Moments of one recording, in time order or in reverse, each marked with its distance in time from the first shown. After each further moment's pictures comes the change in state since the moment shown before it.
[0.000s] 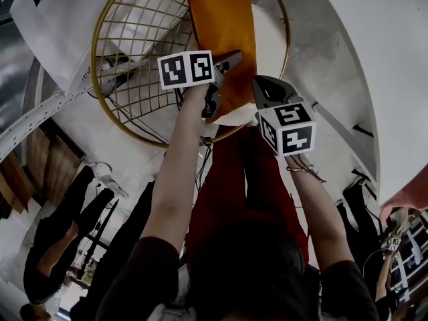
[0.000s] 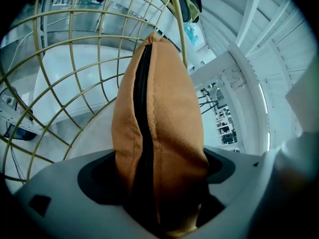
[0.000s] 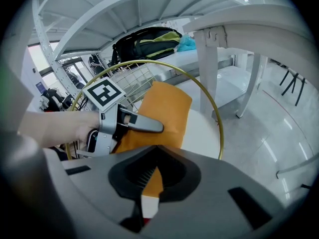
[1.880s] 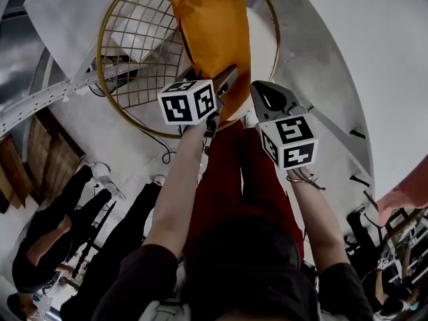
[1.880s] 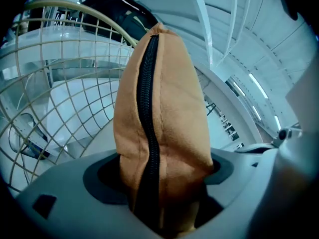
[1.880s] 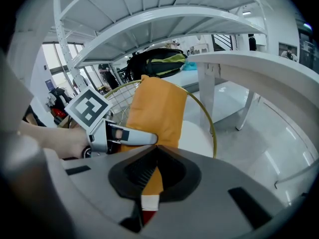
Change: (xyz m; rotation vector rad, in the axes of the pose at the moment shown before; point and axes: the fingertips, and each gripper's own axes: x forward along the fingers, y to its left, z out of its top) left arm -0.064 -0.058 -0.027 0.173 -0.217 0.097; right arm -0.074 0.017 0.011 -0.077 -0.126 0.019
